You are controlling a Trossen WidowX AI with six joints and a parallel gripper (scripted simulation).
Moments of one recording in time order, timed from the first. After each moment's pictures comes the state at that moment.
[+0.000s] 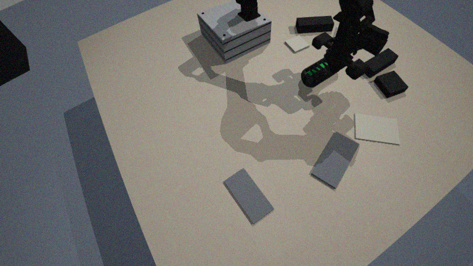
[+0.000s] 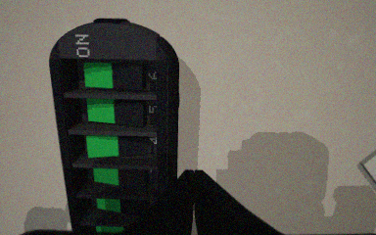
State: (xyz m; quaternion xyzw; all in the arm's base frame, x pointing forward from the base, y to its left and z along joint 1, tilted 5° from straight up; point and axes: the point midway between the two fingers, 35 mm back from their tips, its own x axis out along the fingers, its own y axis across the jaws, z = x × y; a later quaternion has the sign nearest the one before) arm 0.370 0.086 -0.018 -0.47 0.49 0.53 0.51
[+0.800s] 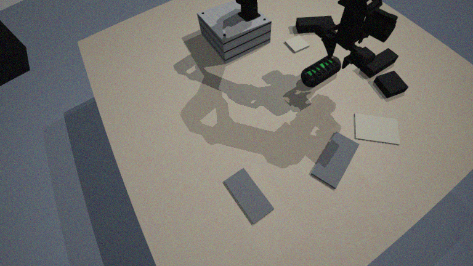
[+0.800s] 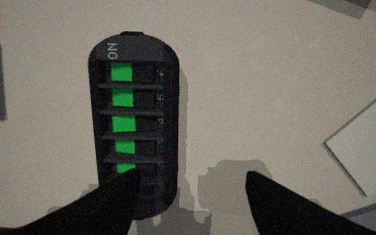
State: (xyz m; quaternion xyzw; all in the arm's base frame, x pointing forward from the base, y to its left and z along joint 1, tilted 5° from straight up) arm 0.372 0.083 0.030 -0.47 0.49 0.53 0.51
